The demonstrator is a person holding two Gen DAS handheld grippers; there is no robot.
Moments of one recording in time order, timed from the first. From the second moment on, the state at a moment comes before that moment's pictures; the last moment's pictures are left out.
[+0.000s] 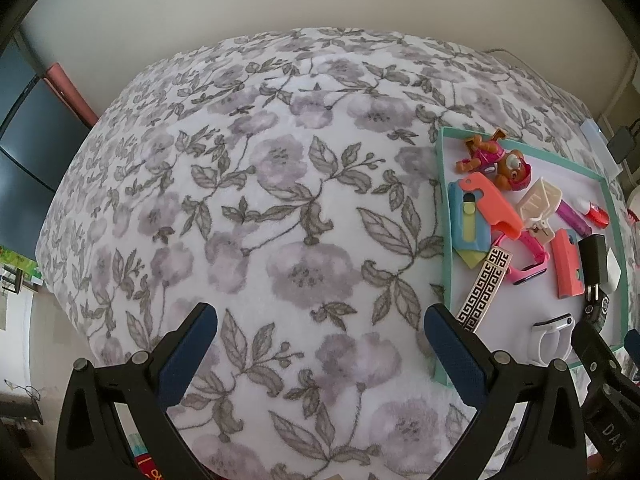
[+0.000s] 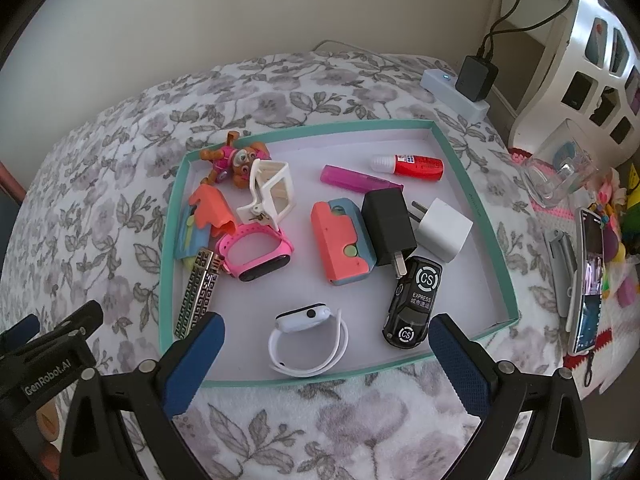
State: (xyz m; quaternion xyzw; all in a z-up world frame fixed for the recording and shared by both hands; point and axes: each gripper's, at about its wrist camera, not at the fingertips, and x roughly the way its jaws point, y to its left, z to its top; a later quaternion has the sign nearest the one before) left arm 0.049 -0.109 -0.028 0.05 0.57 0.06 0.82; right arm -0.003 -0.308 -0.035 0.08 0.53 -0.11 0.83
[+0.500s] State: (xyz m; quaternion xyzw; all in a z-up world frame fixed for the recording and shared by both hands) left arm 0.051 -0.106 -0.029 0.05 0.58 0.07 0.81; right arm -0.004 -0.307 -0.033 0.08 0.53 -0.11 0.83
